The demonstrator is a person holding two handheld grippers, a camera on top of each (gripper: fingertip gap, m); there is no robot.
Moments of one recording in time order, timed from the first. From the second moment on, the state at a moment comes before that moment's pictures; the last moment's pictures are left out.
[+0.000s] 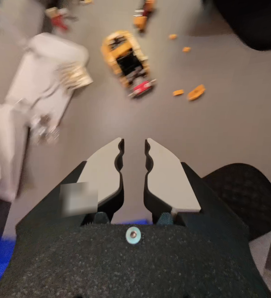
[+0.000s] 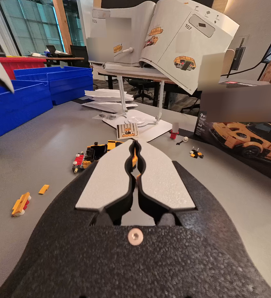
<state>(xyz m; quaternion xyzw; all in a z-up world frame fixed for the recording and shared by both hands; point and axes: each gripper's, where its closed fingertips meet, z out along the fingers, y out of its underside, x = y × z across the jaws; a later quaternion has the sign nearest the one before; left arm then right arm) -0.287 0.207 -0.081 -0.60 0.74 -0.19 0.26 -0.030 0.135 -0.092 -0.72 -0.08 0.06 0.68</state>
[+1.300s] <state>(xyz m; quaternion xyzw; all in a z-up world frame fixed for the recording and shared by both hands) -0.508 0.357 -0.117 -0.74 0.66 -0.02 0.07 -0.028 0.144 -0.106 -0.74 -0.06 0.07 0.66</state>
